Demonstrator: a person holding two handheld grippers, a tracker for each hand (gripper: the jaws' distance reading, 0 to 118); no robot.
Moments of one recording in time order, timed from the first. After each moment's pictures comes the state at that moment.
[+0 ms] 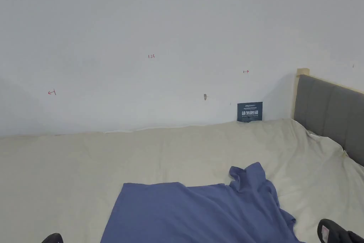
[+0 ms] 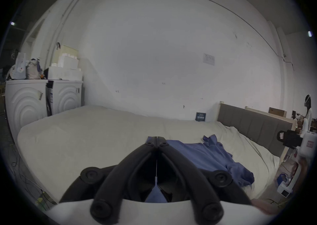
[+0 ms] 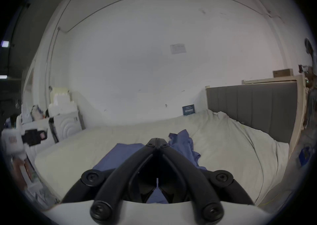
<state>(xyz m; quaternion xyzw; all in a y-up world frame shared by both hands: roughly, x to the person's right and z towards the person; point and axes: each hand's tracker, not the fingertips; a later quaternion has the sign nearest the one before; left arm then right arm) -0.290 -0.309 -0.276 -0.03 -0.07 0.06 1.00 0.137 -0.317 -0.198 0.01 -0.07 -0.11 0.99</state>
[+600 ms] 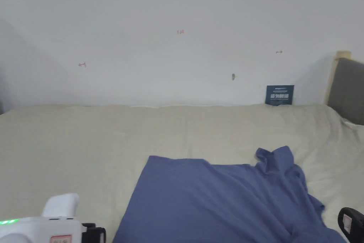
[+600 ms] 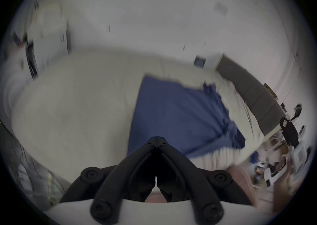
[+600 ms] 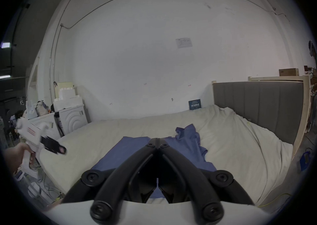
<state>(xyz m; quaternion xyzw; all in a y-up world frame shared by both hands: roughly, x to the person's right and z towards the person) -0.336 -0.332 -0.396 -0.46 -0.15 0.10 0.87 0.129 -0.310 -0.212 -0.04 0.00 -0.09 0.99</state>
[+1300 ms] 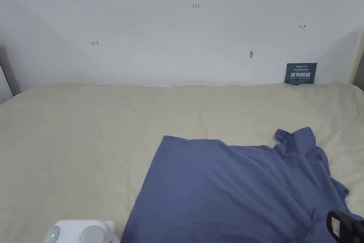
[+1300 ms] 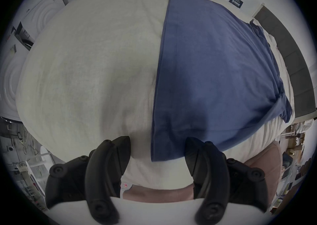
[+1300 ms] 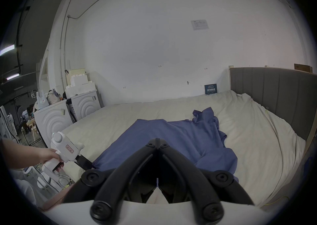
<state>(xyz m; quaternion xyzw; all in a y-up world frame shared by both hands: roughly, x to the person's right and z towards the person) -0.316 -0.453 -0.444 -0.61 -0.06 -0.01 0.79 0.111 -0.334 -0.237 -0.11 0.06 -0.09 0.99</state>
